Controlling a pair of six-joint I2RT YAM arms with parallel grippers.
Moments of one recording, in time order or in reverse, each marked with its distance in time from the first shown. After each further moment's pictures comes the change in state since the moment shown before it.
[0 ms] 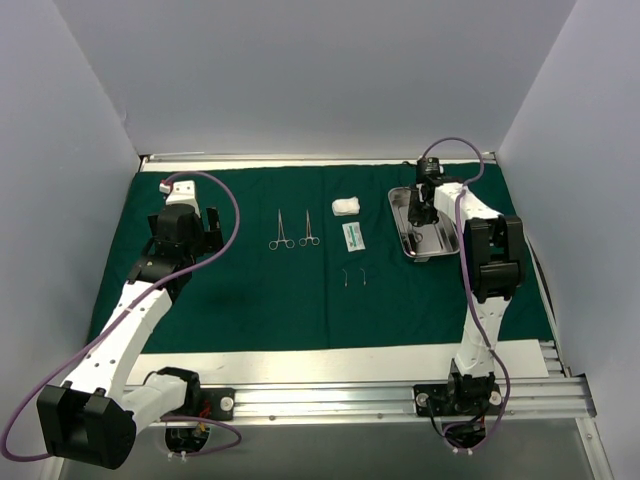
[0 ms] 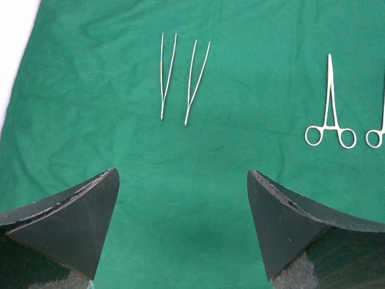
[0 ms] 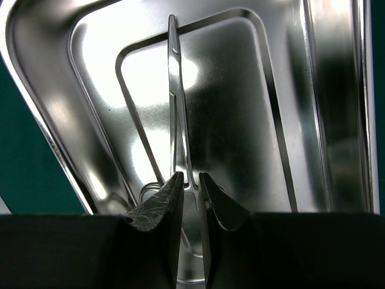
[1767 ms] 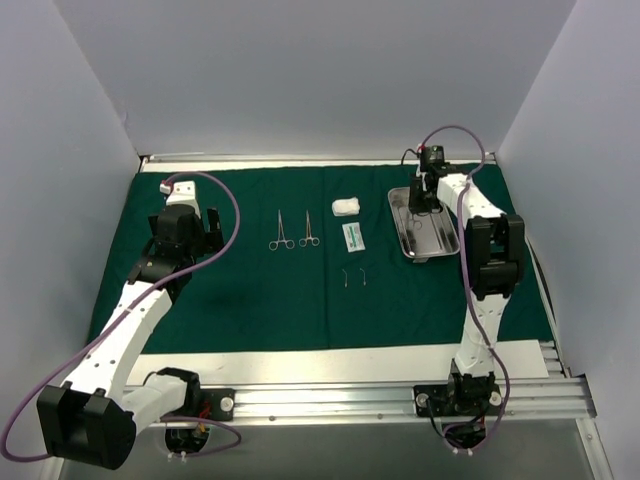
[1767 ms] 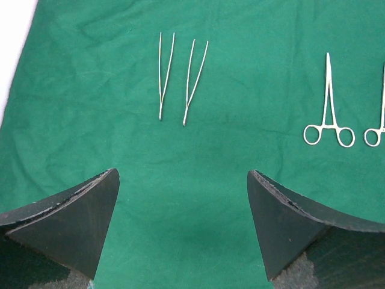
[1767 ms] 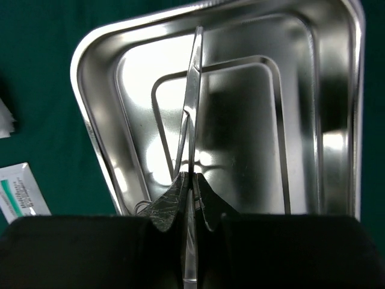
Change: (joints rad) left arm 0.000 0.002 0.000 0.000 0.007 0.000; right arm -0.016 0.048 0.151 -0.075 -0.087 -0.071
